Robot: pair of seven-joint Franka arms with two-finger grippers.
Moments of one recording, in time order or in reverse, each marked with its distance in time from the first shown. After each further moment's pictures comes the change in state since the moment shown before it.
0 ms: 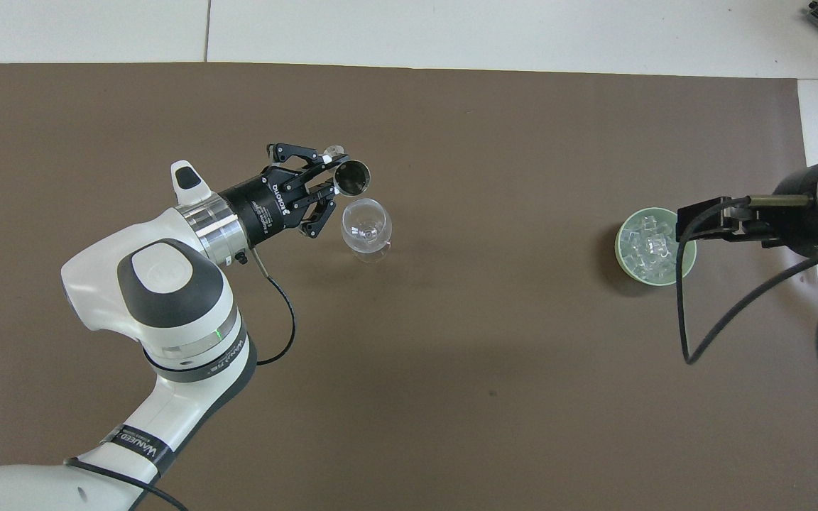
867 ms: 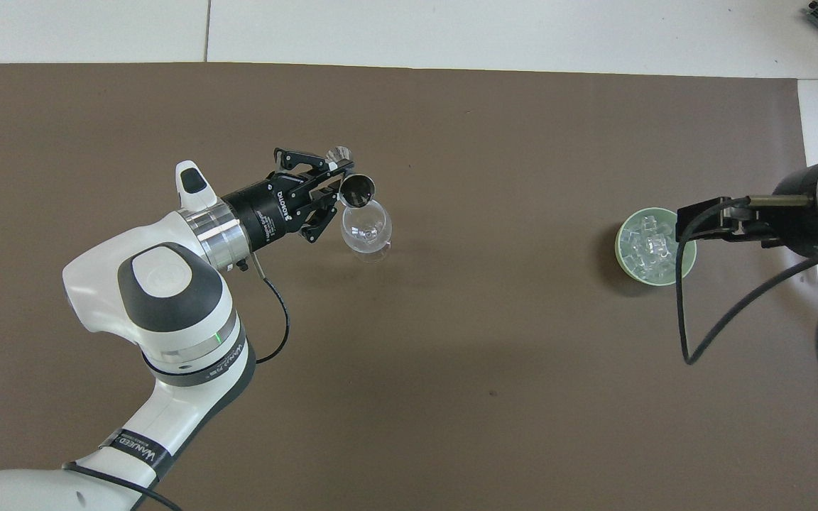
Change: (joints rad) left arm 0.000 -0.010 0.000 -0.016 0.000 -0.028 0.154; right arm 0.000 0.000 0.000 0.000 0.000 0.000 0.000
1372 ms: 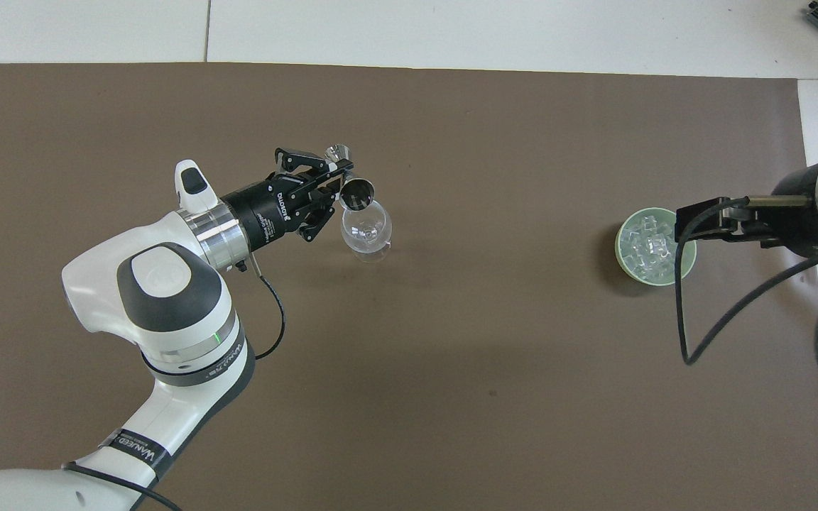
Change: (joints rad) left arm 0.002 0.000 0.001 -0.001 0.000 0.000 0.101; right arm 0.000 0.000 0.001 0.000 0.000 0.000 0.000
